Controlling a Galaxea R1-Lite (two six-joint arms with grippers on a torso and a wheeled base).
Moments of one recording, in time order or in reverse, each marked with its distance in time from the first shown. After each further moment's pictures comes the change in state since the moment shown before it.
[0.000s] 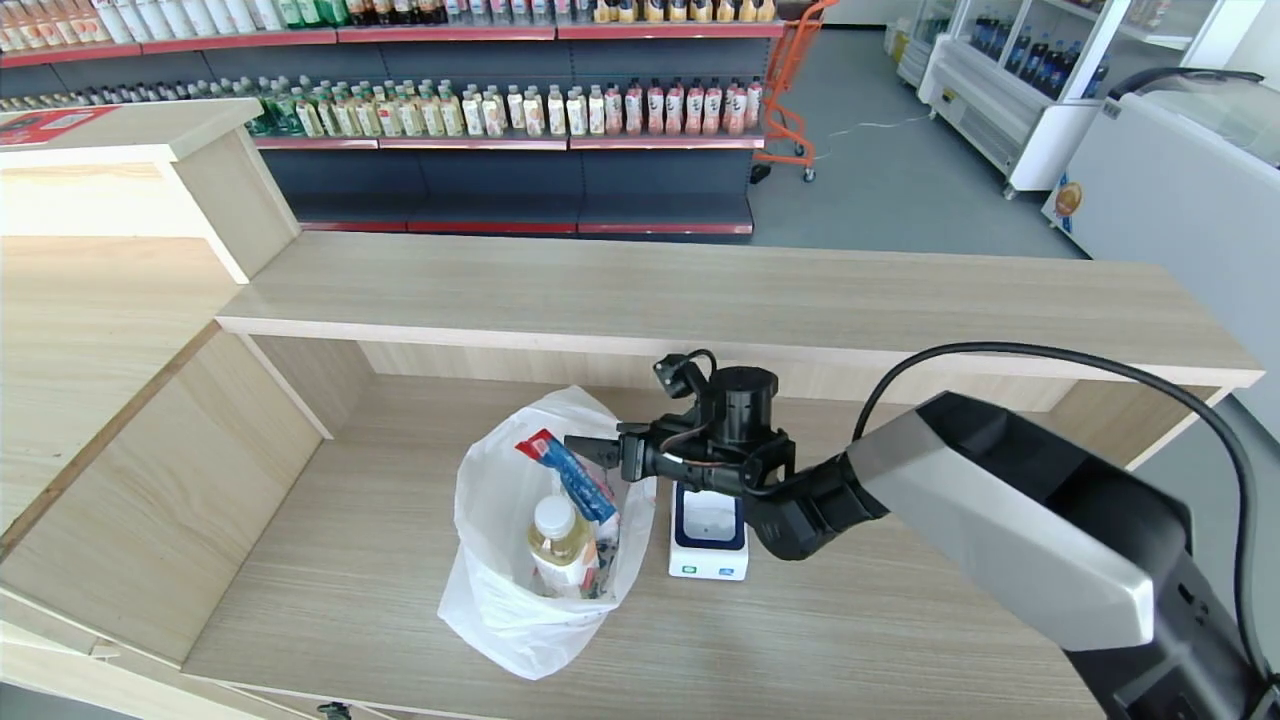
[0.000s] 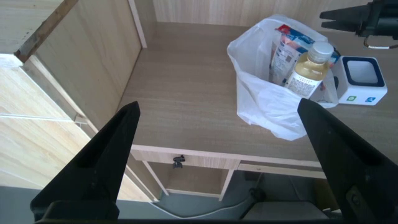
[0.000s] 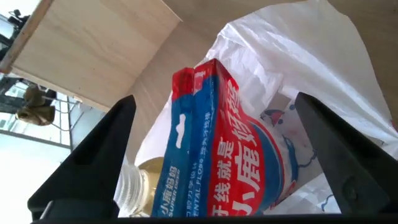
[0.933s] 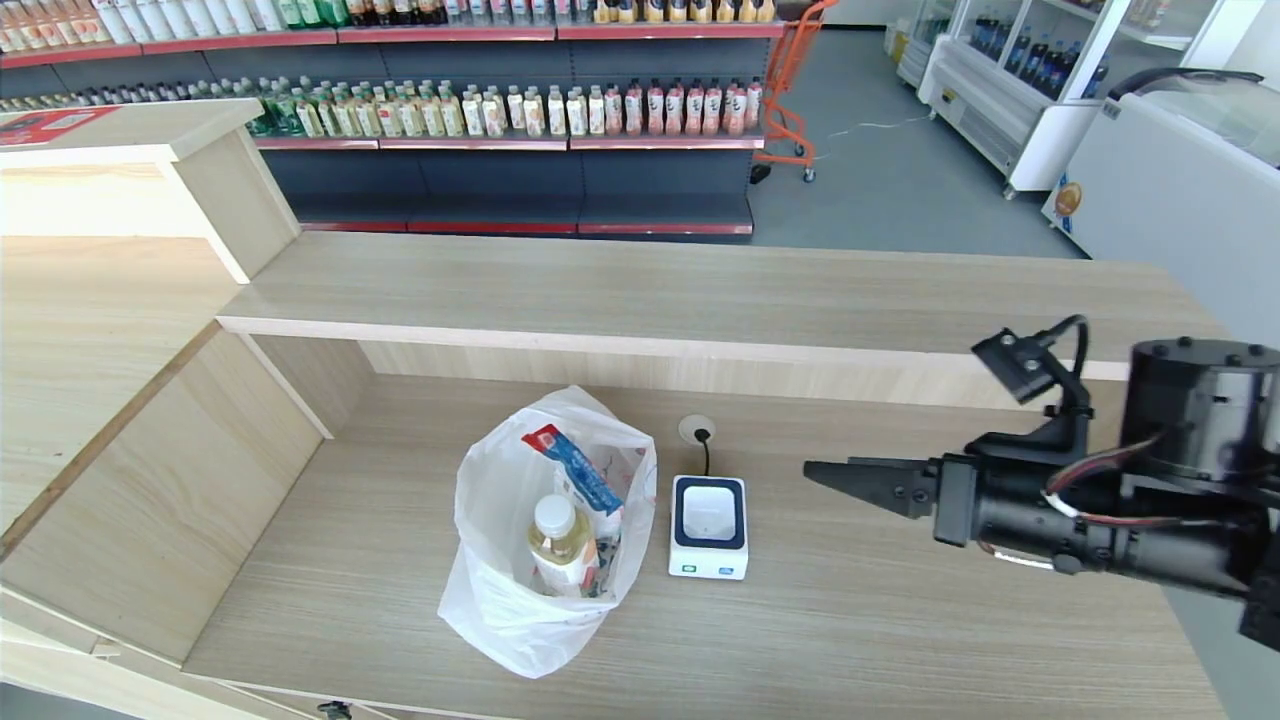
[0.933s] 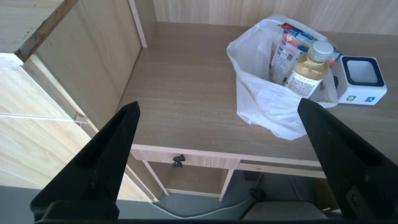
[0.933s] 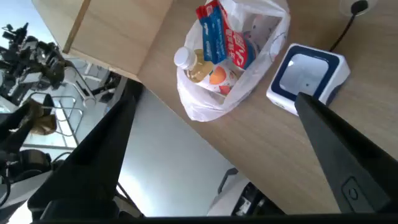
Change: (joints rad) left arm 0.000 0.000 0.000 0.000 0.000 0.000; right arm -0.225 -1.019 1.017 0.157 0.057 -0.012
